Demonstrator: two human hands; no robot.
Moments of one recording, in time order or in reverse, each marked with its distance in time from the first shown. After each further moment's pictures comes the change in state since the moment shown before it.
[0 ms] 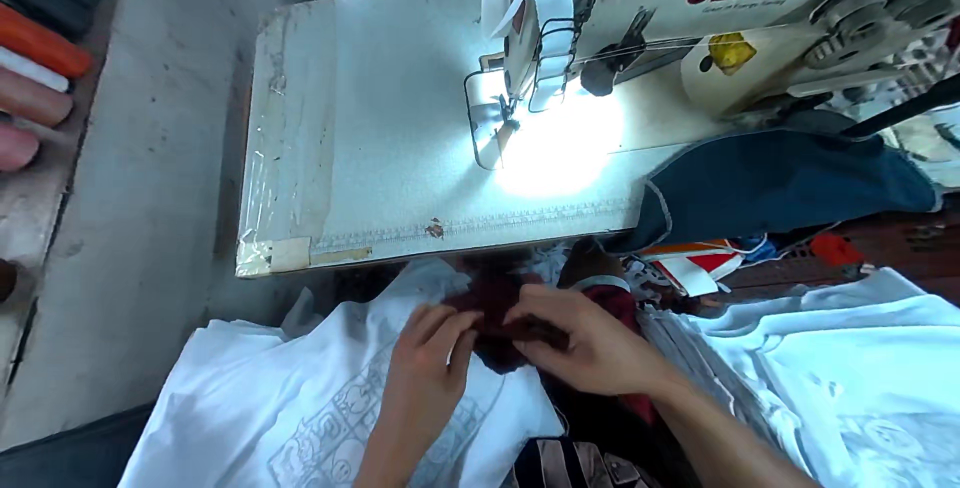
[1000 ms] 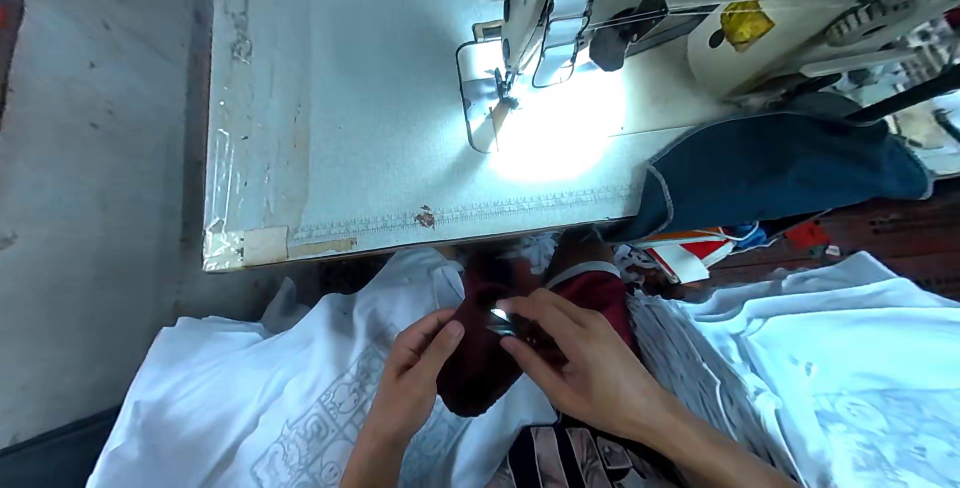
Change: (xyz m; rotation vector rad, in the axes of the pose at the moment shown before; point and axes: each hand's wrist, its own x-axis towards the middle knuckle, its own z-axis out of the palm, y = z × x) left_hand -0.006 -0.012 0.004 -1.174 -0.158 -0.377; right_hand -0.016 -0.022 0.027 -0.305 0.231 0.123
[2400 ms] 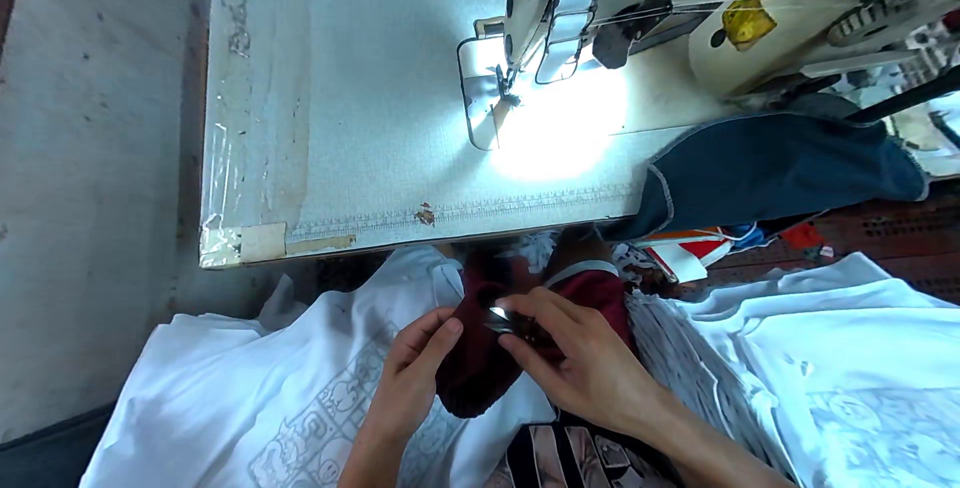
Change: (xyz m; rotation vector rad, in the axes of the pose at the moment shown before) left_hand 0.000 0.000 0.001 -0.042 0.013 -0.034; right_hand 0.000 0.002 0.002 0.022 -0.007 0.002
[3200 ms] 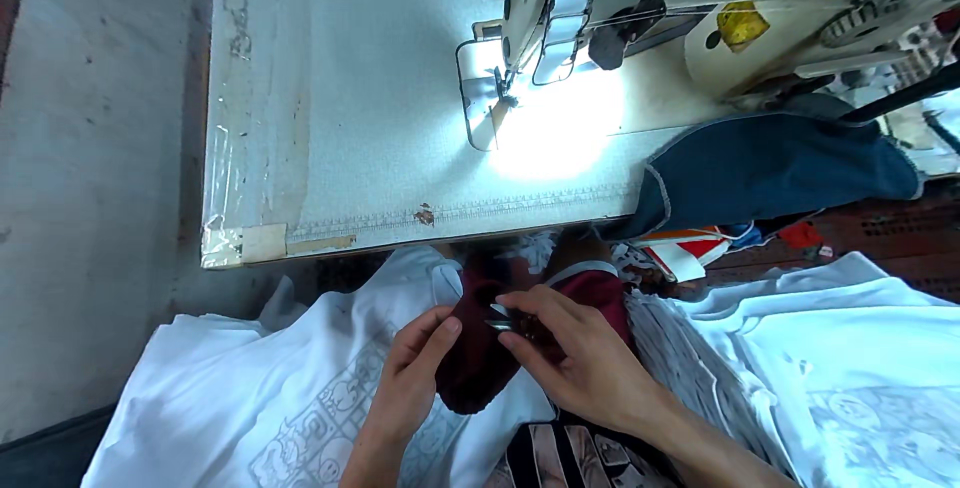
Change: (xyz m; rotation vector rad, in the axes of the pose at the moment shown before) left_hand -0.001 0.001 0.002 0.014 0.010 0.032; right_hand 0.001 -0.003 -0.001 0.028 0.020 -0.005
